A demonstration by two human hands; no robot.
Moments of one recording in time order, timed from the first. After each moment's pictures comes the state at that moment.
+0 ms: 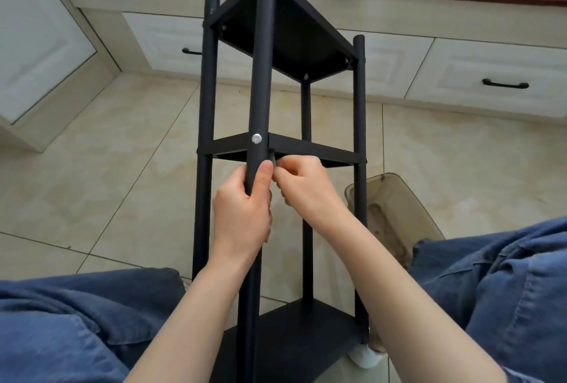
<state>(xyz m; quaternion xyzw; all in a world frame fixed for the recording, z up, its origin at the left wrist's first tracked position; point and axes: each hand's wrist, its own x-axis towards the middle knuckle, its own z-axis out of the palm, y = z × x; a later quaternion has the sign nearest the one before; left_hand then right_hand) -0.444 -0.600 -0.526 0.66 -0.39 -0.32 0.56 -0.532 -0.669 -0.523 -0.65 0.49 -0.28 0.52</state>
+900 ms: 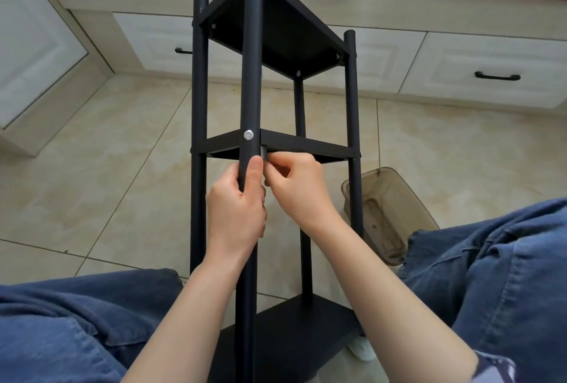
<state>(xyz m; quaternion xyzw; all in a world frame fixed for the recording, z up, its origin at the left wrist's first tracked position) -0.442 -0.599 -0.530 0.67 -0.39 -0.31 0.55 -0.524 -0.667 -0.543 -0.68 0.45 -0.39 0.43</state>
